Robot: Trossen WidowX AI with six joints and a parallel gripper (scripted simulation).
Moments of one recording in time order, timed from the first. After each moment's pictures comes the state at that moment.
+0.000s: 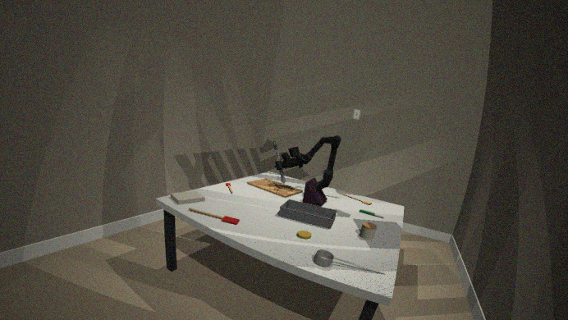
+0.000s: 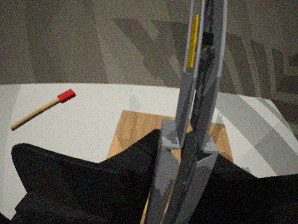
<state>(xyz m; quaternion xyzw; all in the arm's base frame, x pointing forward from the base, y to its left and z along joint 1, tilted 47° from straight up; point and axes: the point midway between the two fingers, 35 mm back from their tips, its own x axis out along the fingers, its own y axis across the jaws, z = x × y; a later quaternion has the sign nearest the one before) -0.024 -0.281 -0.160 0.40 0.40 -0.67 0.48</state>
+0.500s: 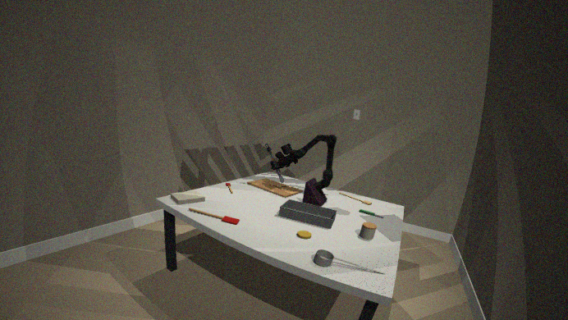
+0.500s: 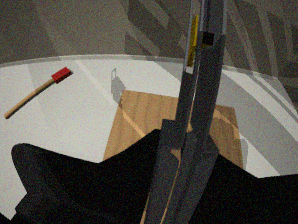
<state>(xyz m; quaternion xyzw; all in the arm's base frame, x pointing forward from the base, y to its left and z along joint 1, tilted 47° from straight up) -0.025 -0.294 -0.189 0.46 0.46 -0.62 0.44</state>
